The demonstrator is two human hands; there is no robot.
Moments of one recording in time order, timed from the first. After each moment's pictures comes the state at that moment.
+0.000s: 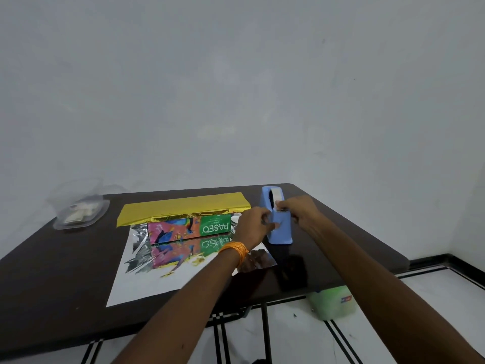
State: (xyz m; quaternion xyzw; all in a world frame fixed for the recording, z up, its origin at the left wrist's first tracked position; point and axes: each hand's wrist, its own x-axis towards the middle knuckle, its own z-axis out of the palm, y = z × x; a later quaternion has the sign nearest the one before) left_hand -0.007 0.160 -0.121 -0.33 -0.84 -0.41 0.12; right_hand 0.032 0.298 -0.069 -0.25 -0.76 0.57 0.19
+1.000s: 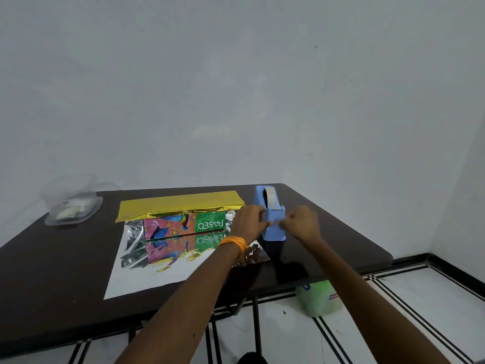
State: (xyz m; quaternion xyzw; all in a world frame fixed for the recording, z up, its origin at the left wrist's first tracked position) left_hand -0.007 0.165 -0.121 -0.34 -0.85 -0.38 0.15; right_hand 0.079 0.292 -0.097 -0.24 -0.87 0.35 0.24
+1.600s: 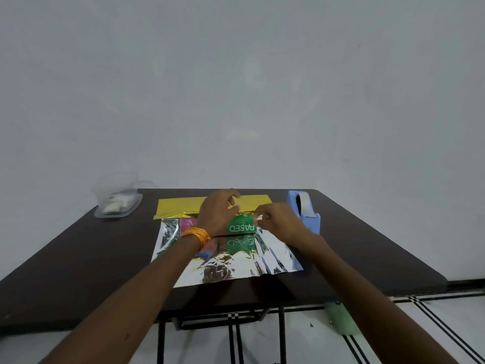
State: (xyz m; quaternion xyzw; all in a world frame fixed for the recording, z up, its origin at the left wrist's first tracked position) left_hand -0.047 0.022 -0.089 -0.27 -0.87 -0.33 0.24; right_hand 0.034 0.208 -0.076 0.14 -0.95 0.21 0.19
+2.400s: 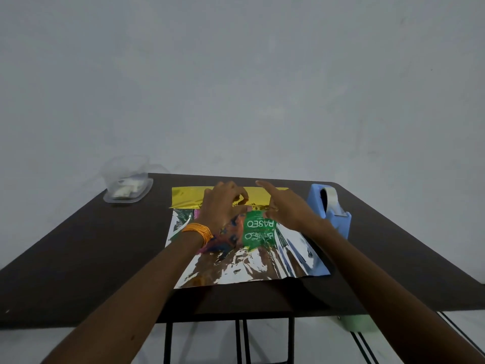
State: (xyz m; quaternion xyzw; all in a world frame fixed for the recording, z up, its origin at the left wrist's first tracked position) left_hand -0.076 -0.007 -0.106 -0.28 -0.90 -0.21 0.26; right_hand -0.022 0.190 -0.080 0.15 -0.97 0.14 0.15
